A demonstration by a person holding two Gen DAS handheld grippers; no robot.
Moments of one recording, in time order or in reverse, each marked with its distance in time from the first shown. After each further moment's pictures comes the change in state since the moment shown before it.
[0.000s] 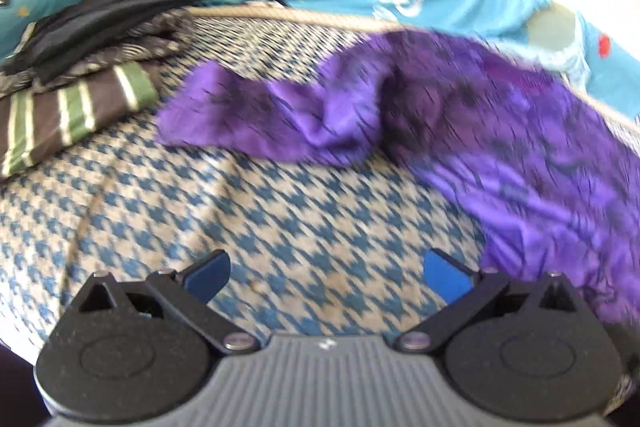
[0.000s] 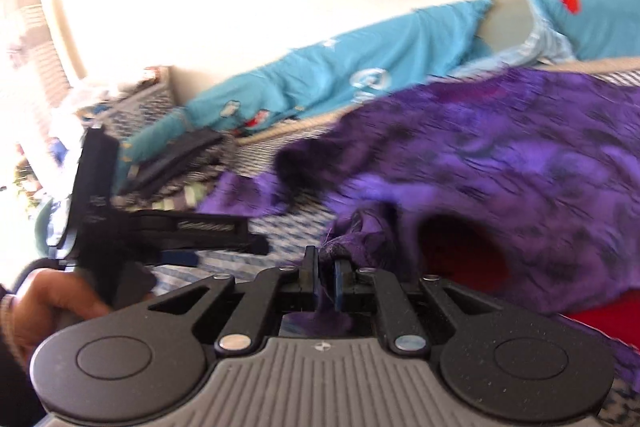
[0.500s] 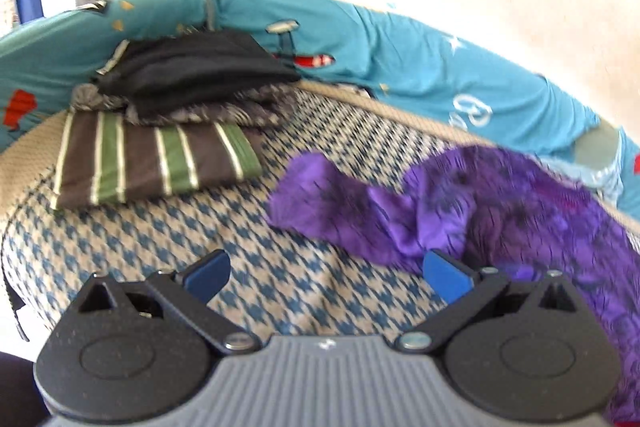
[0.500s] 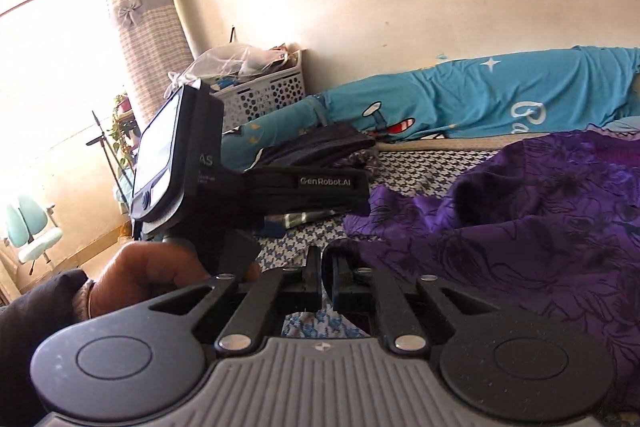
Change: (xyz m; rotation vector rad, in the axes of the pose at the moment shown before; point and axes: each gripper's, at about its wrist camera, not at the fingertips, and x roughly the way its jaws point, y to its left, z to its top) left arm -0.050 0.068 0.031 -0.188 -0.197 0.072; right arm 0.038 0.093 0.013 -0.200 0.036 0.280
